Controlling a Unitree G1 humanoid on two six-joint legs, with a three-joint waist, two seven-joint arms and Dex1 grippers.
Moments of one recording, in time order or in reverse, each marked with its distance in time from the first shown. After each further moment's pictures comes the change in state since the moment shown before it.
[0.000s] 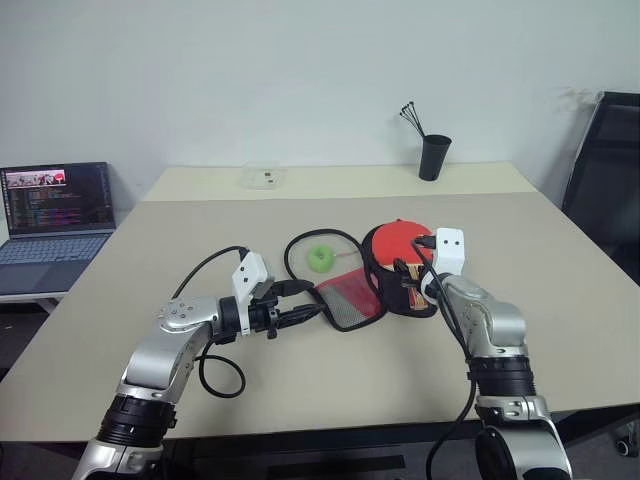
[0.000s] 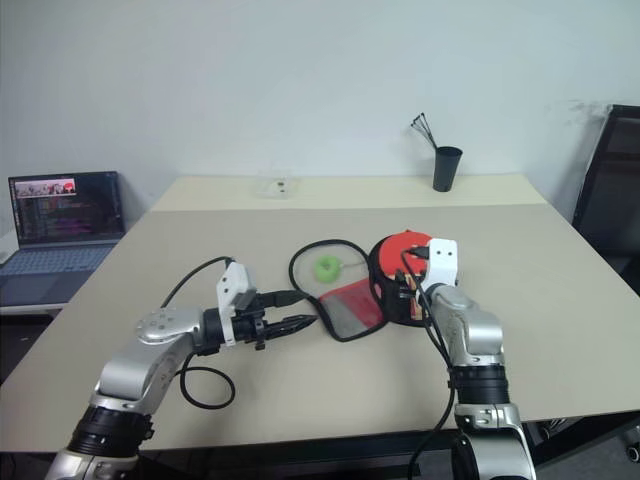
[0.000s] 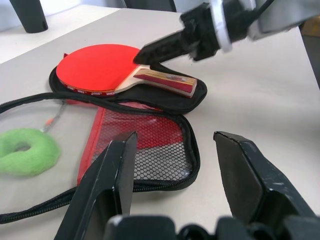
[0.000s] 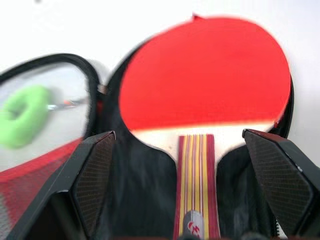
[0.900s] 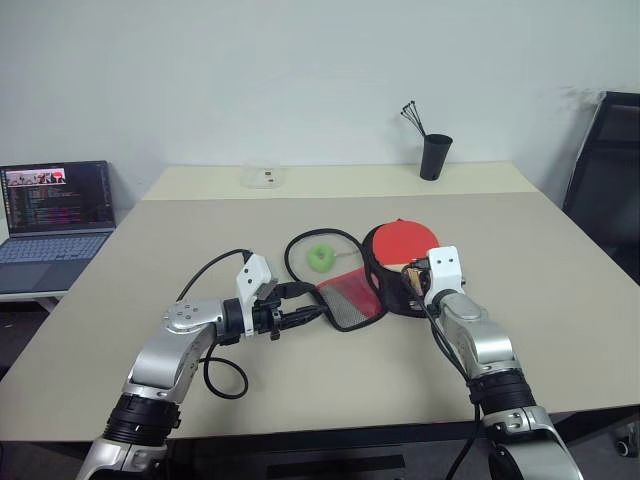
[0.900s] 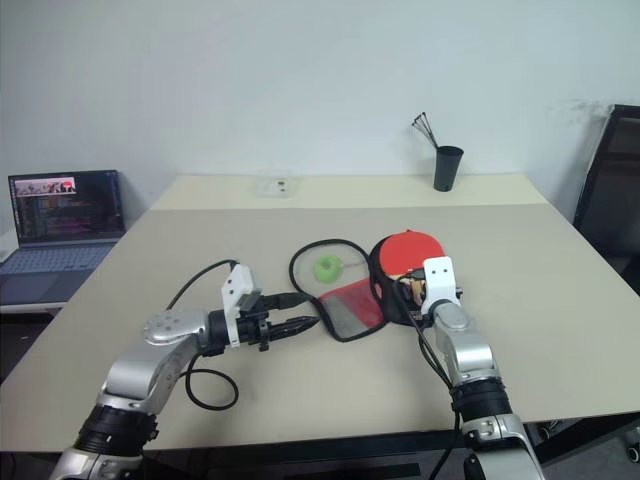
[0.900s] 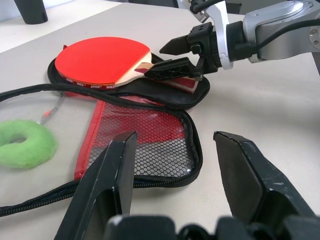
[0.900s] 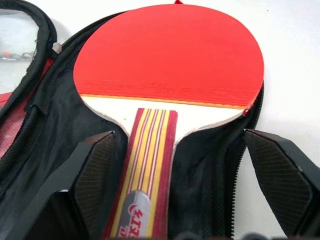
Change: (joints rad) left arm -0.006 -0.013 -0.018 0.028 0.005 -0.001 0.006; right arm 0.054 -0.036 0.132 0.195 -0.196 -0.324 0.003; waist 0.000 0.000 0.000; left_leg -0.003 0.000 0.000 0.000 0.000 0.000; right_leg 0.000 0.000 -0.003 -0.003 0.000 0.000
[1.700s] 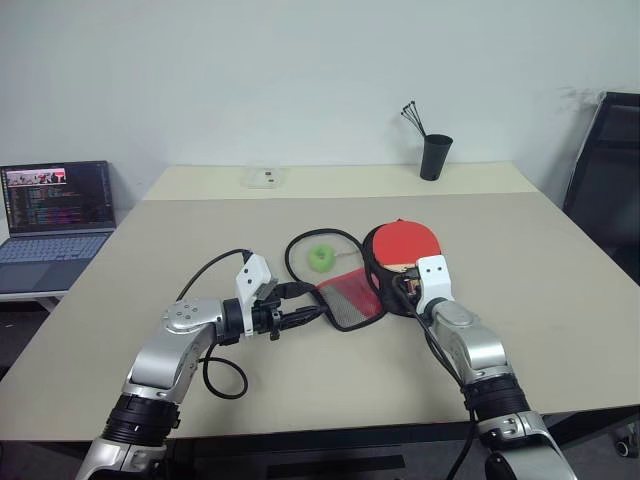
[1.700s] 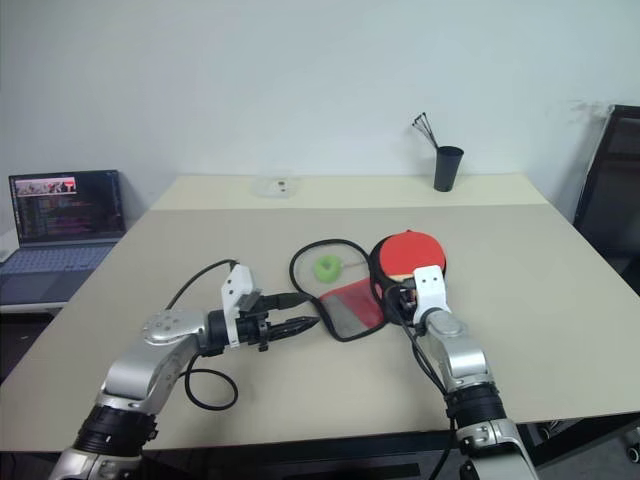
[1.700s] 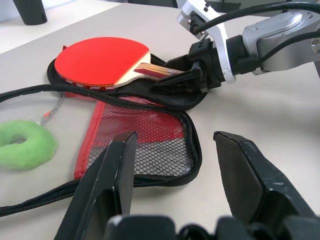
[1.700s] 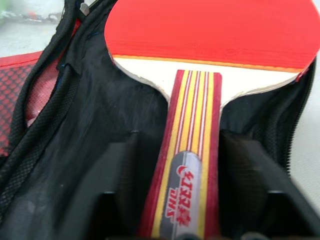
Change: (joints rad) left arm 0.001 0.003 0.000 0.001 0.000 -0.014 -0.008; right arm 0.023 0.027 0.013 -0.012 -0.005 0.070 0.031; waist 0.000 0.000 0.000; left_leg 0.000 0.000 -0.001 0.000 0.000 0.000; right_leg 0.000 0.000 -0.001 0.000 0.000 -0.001
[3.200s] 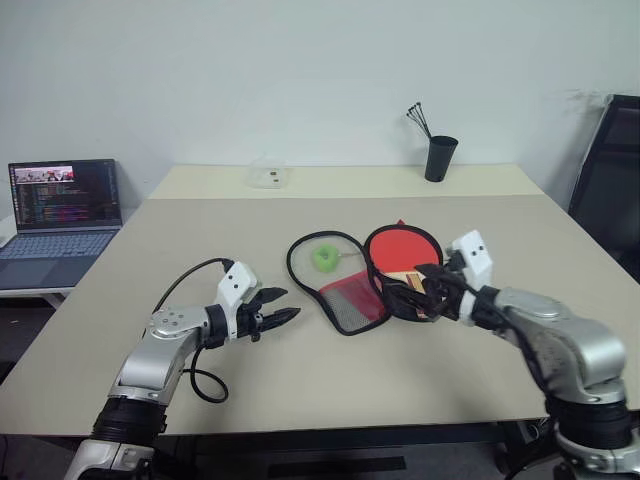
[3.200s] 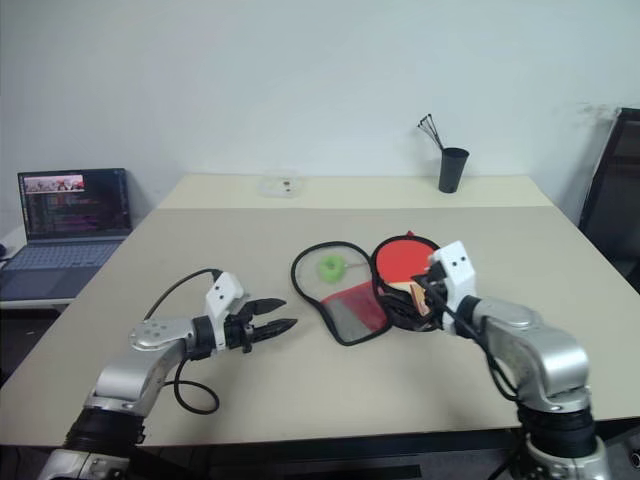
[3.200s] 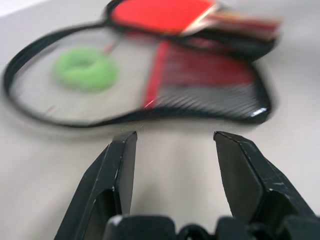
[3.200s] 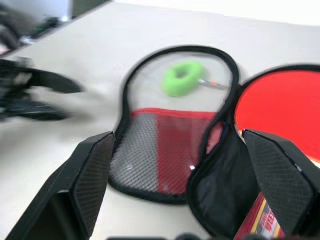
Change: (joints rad) left arm -0.005 0.040 0.018 0.193 0.121 -0.056 0.101; right arm 0.100 -0.363 -0.114 -0.707 0.502 0.507 0.504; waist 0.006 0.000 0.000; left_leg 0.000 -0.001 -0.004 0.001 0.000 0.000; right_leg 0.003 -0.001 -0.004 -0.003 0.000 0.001
